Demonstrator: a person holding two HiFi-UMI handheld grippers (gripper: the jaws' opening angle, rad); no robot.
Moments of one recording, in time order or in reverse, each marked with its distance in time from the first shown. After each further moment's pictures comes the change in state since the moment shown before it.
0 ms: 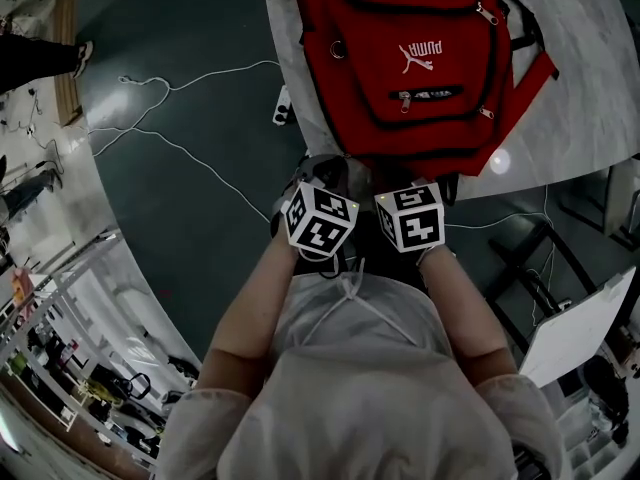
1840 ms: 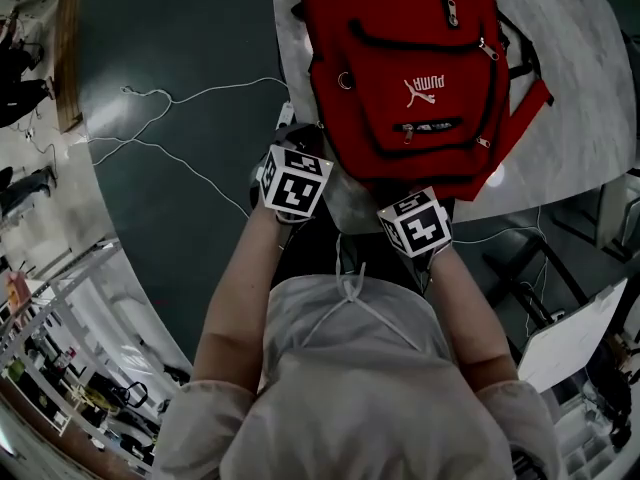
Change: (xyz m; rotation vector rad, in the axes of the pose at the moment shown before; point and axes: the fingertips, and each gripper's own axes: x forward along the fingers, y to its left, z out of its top) left arm 0.005 0.118 0.055 -0.064 -0.047 0.104; right arm 0.008 0.003 -0.001 -0.137 0.227 0.123
